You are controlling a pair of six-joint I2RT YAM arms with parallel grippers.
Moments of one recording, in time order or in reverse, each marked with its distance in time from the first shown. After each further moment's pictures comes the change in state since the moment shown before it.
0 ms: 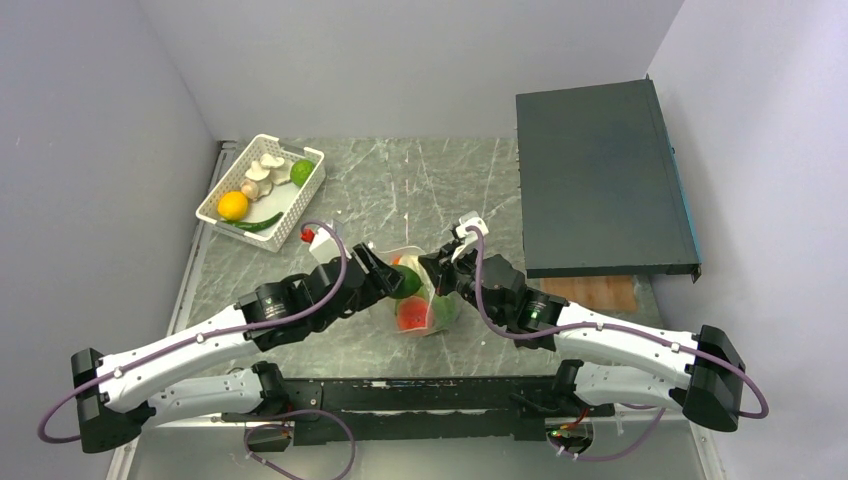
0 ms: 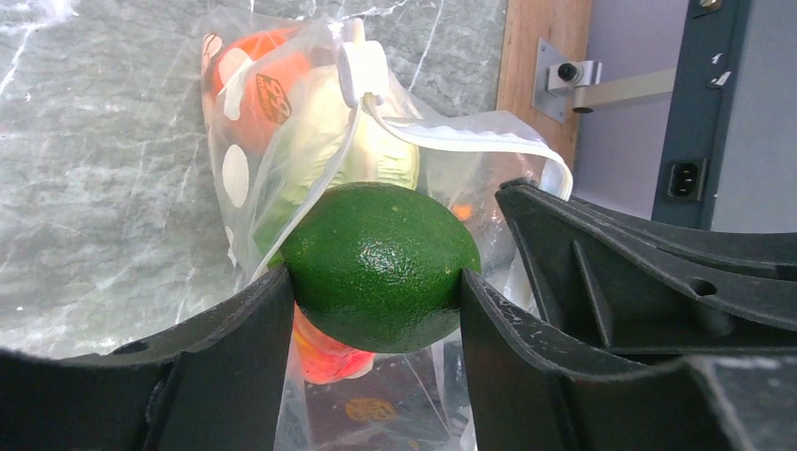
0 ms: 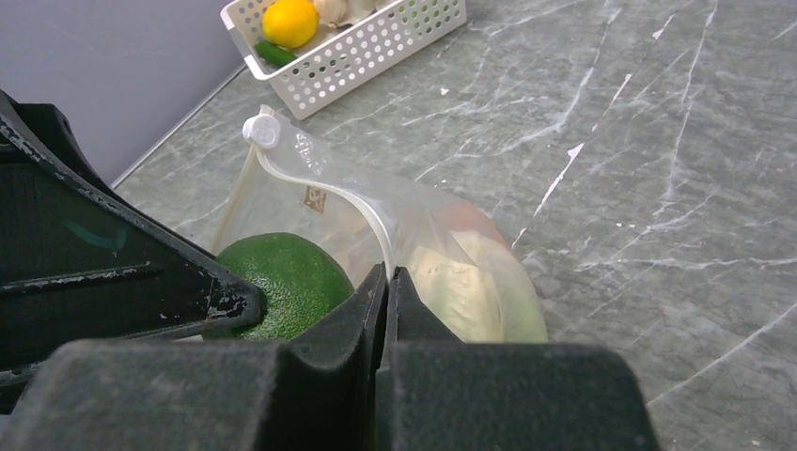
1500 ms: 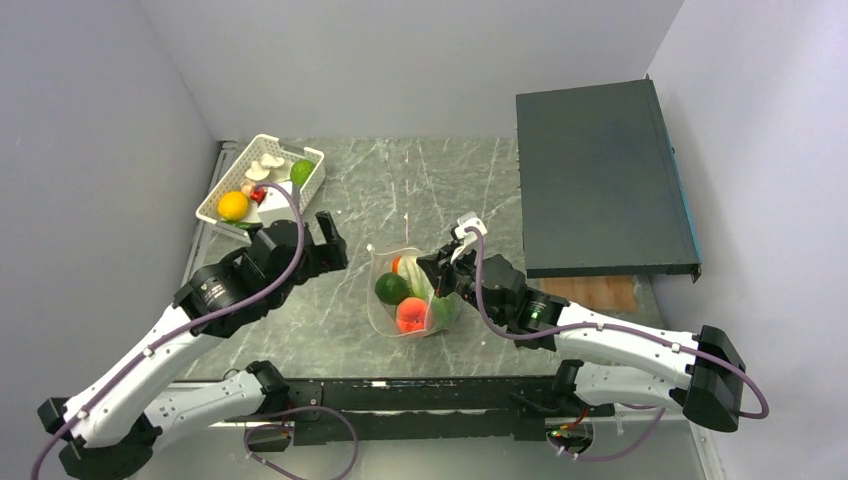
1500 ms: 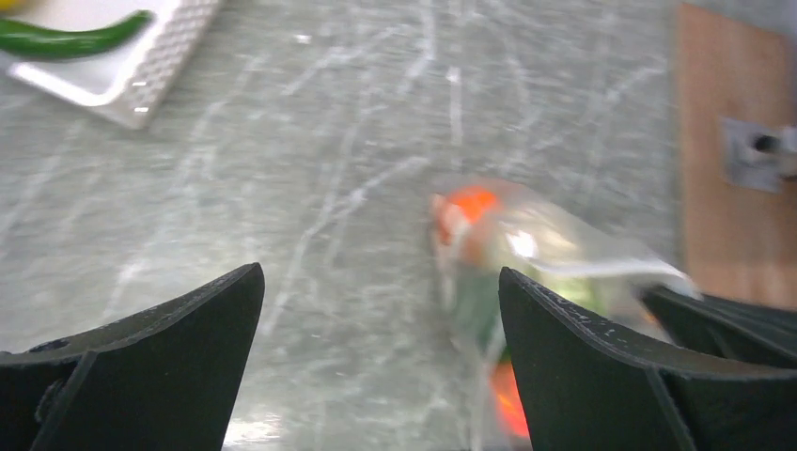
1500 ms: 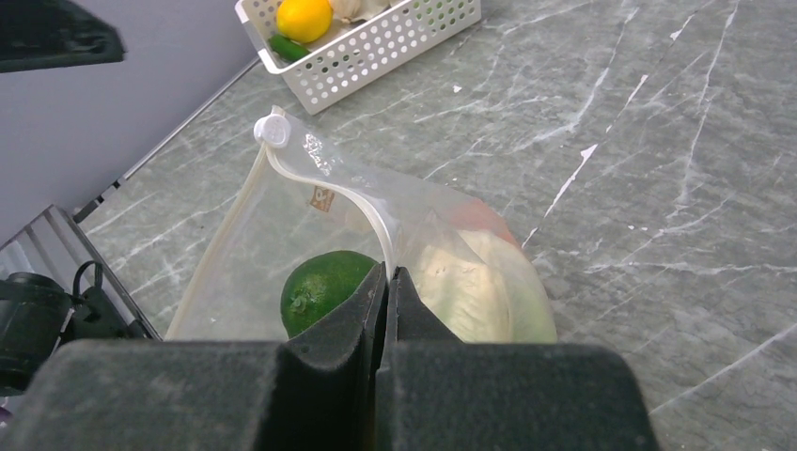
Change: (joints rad) left arm 0.206 -0.047 0.305 -0.328 -0.098 0.536; right arm 0.000 -0.002 0.000 0.000 -0.031 -0.004
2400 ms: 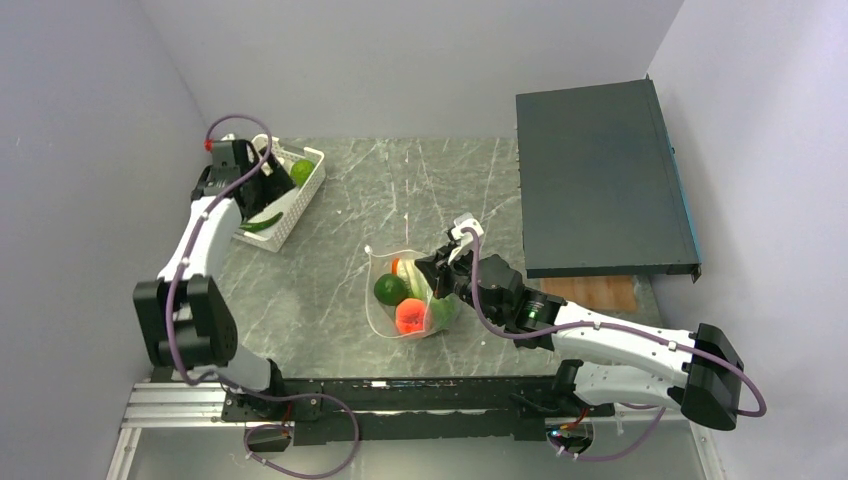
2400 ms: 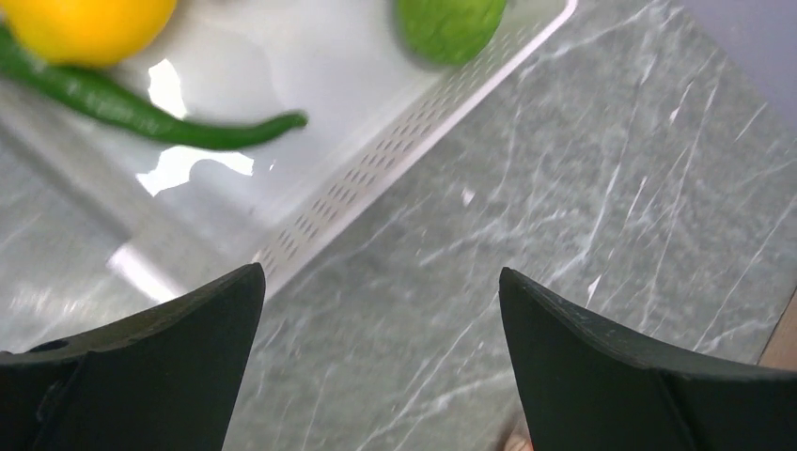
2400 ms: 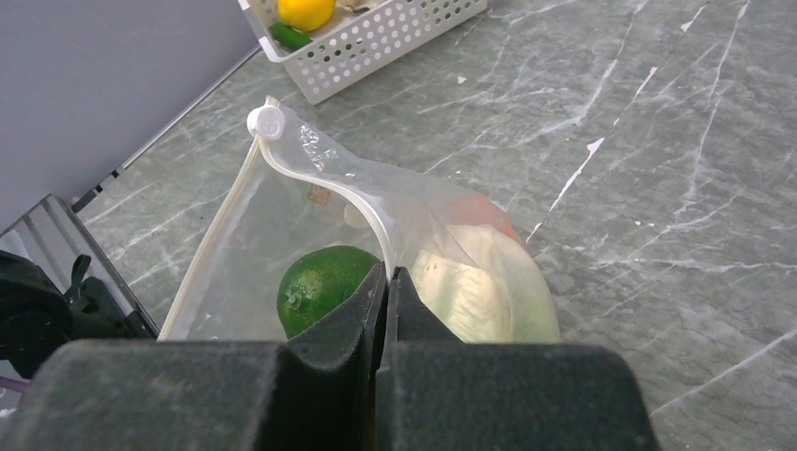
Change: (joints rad) left arm 0.974 0.584 0.026 0.397 0.588 0.186; right arm 0.000 0.016 0.000 0.000 -0.014 -0.001
